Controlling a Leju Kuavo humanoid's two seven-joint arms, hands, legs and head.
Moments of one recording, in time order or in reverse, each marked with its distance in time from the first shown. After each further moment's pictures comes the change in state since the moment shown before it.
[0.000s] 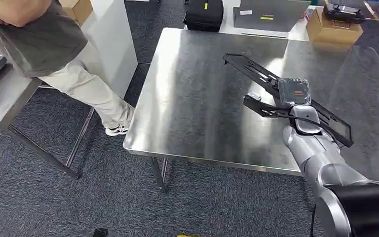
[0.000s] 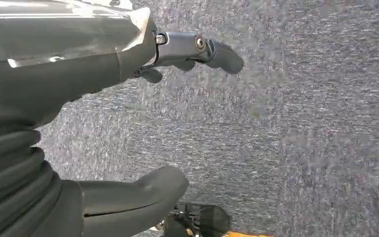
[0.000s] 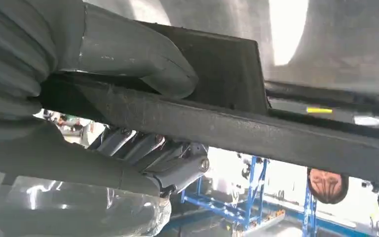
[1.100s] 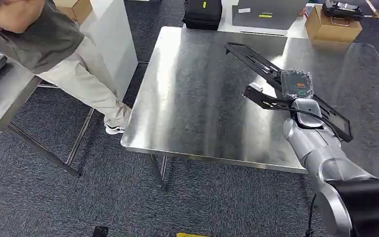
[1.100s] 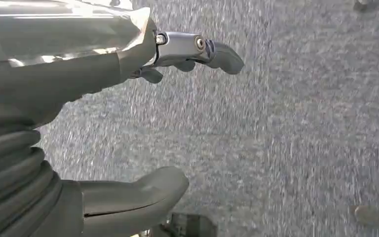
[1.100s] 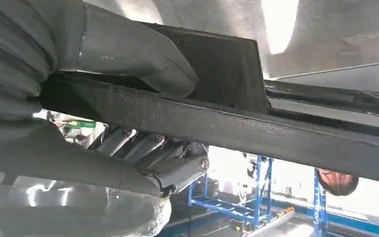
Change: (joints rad) left arm 0.000 -0.008 -0.005 0.001 0.021 0.051 -0.068; right arm -0.026 0.004 0.004 -0.002 -0.052 0.000 0.009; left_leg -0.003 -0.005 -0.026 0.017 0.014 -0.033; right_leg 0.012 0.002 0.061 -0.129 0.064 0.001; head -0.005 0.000
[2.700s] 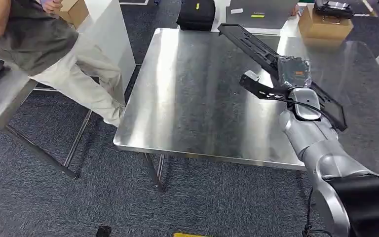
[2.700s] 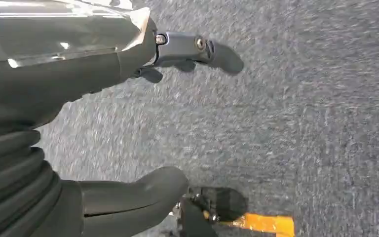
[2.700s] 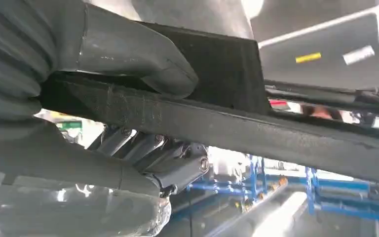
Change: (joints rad) left arm -0.008 0.019 -0.035 0.001 0.000 -0.077 0.158; right arm -0.033 0.035 0.038 -0.056 -0.033 -0.033 -0.035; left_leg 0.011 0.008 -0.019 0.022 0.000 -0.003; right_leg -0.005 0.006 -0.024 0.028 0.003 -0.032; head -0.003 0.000
